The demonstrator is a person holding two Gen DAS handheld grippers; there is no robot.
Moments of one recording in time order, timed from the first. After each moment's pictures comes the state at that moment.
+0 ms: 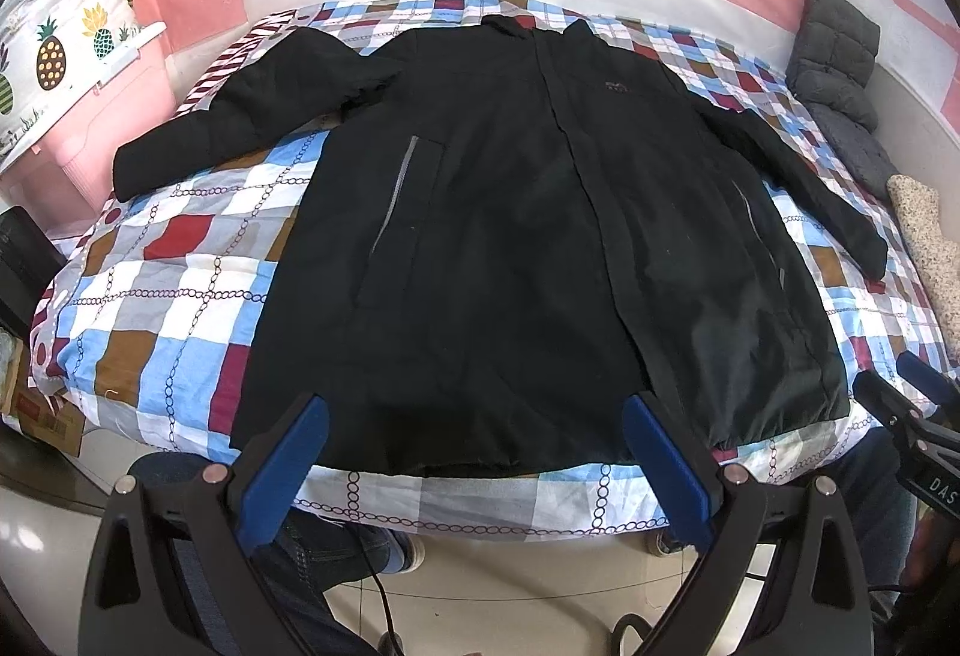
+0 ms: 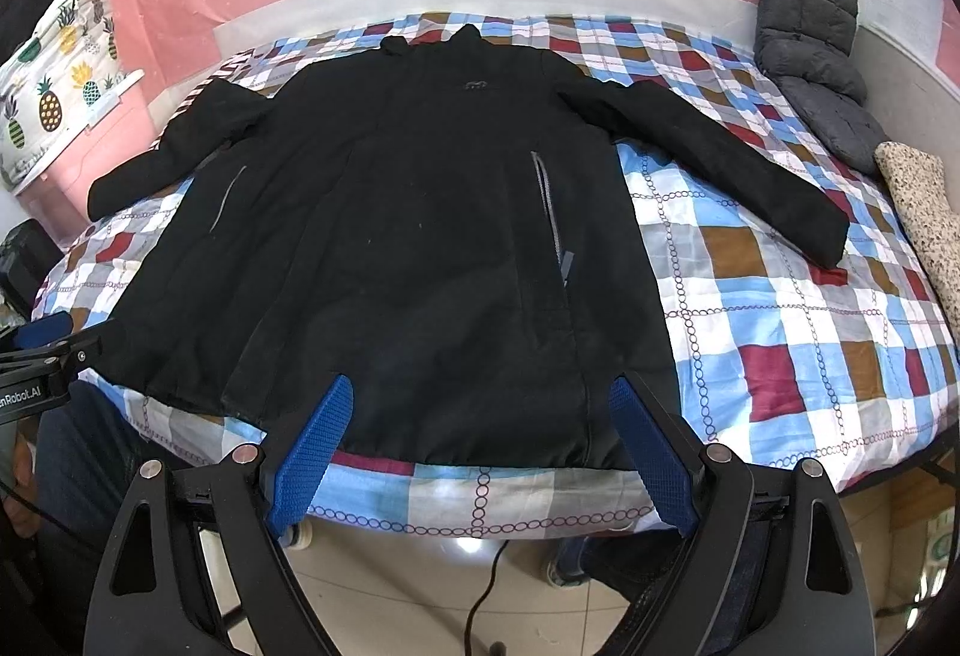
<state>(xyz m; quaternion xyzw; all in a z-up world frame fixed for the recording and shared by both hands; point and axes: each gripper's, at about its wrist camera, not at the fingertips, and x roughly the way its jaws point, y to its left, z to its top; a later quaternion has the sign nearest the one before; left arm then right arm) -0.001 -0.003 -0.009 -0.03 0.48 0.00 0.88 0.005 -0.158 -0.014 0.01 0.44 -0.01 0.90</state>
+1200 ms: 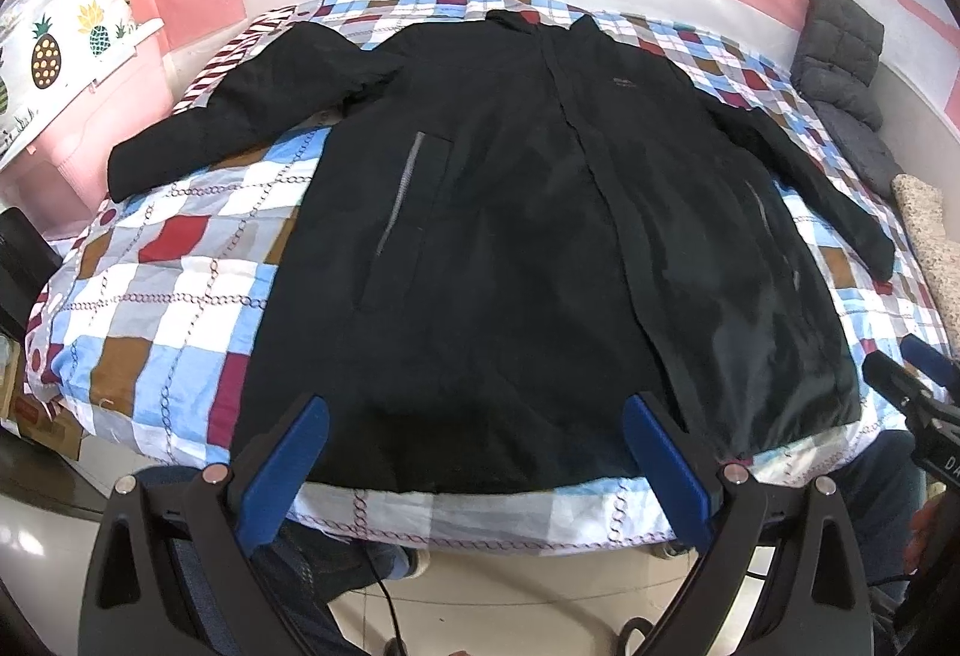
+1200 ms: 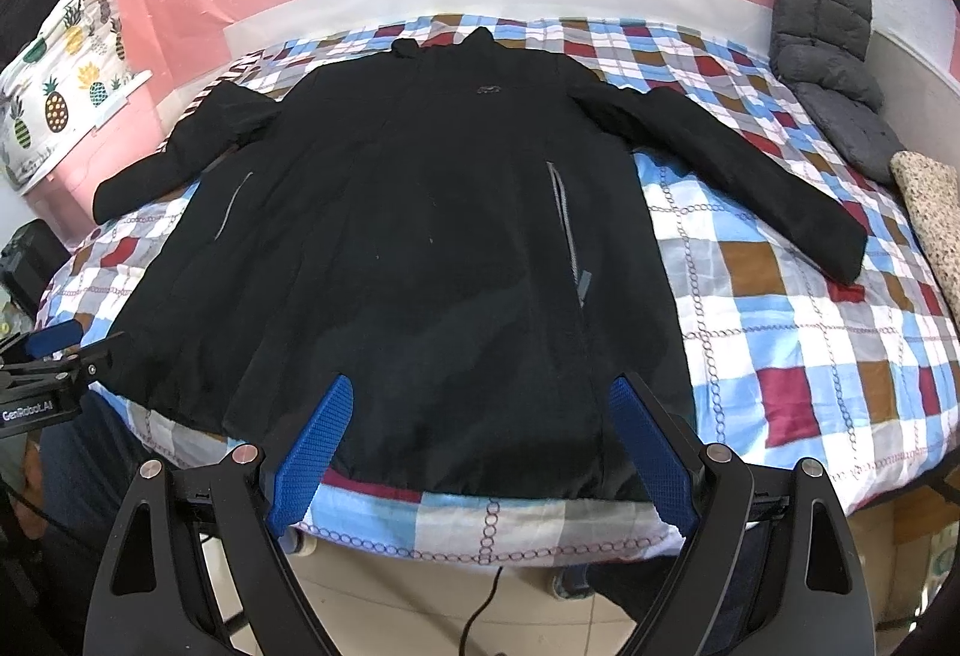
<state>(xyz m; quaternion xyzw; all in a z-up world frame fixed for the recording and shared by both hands) 0.012 0.007 -0.019 -0.03 0.48 0.01 0.88 0.026 -0.155 -0.016 0.01 0.44 0.00 0.90</state>
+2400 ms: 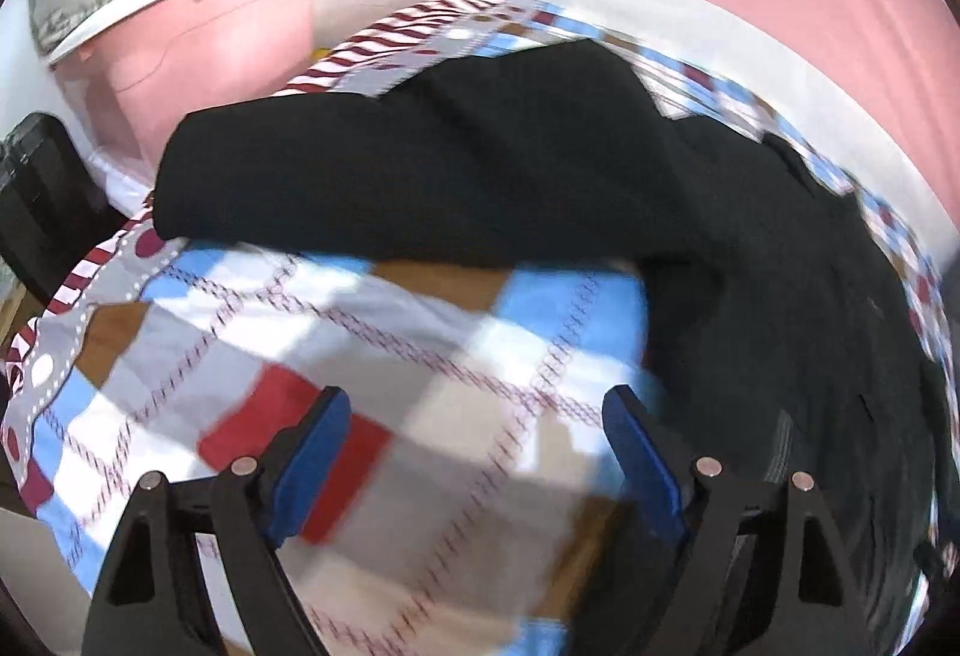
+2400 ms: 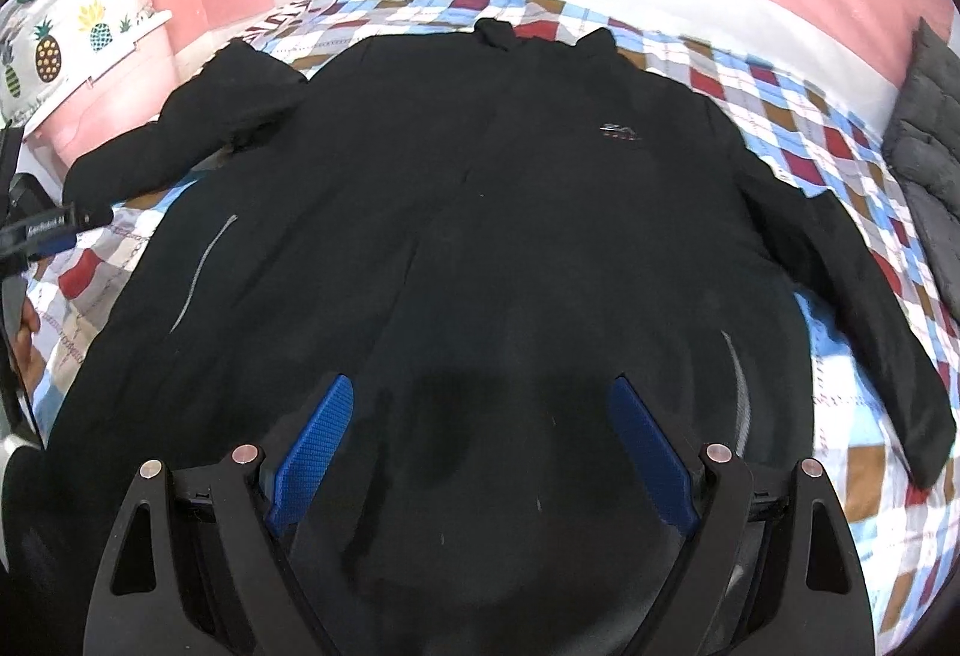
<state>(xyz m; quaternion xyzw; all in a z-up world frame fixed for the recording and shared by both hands) 0.198 0.231 -0.074 -0.16 0.45 0.16 0.86 0.207 -0.085 -0.053 -0.06 0.47 0.07 0.88</state>
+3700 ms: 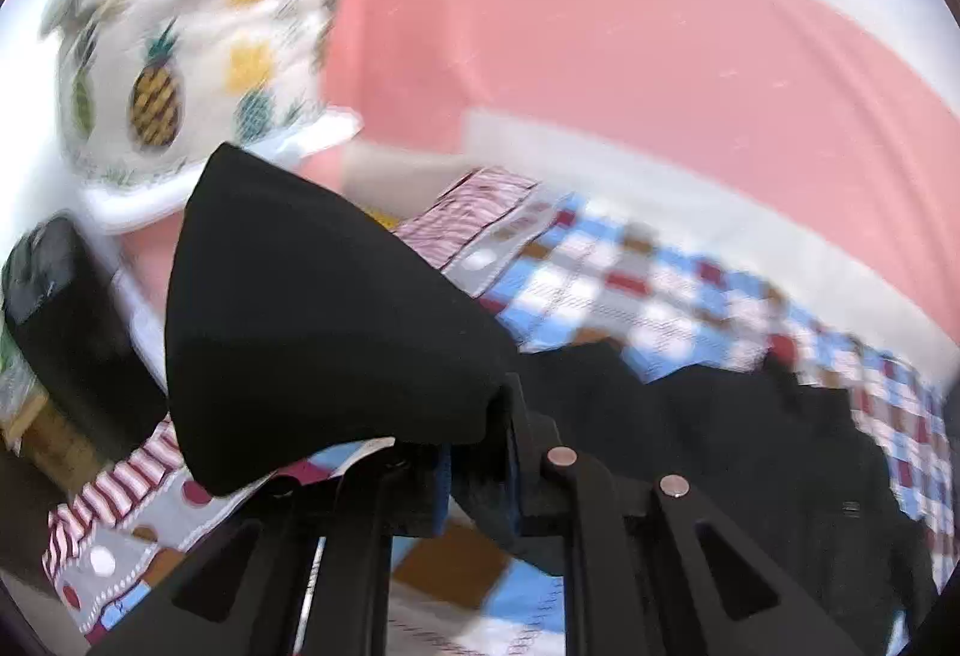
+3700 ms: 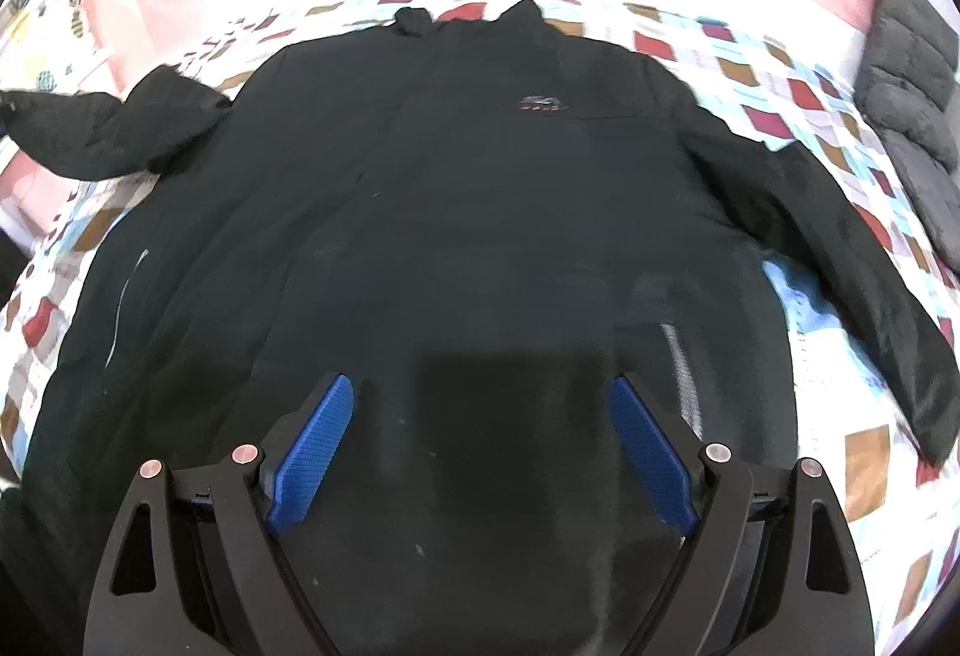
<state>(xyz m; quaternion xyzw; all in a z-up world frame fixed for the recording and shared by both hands) 0.260 0.263 0.069 -0.14 0.29 0.19 0.93 0.227 -0.140 -0.066 -0.02 0.47 0.02 0.88</state>
